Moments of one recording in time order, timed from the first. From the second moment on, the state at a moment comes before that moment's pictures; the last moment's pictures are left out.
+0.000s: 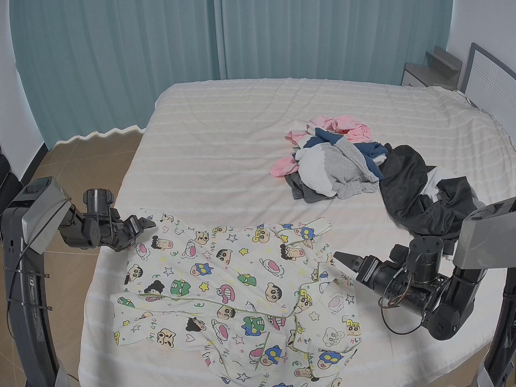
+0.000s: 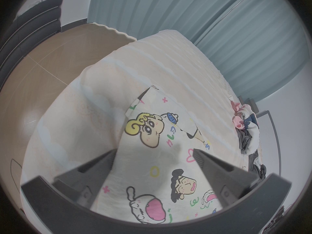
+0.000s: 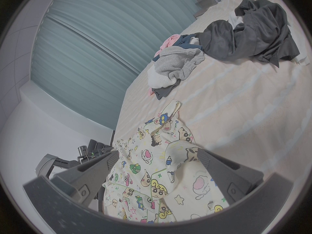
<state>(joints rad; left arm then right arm) 0.14 2.46 -1.34 -0.41 -0.34 -0.50 0.43 2.17 -0.33 -1.50 0.04 0.81</state>
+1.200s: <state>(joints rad) 0.16 2.48 -1.52 -0.41 -0.20 -0.51 0.43 2.17 -0.33 -1.50 0.04 0.81</state>
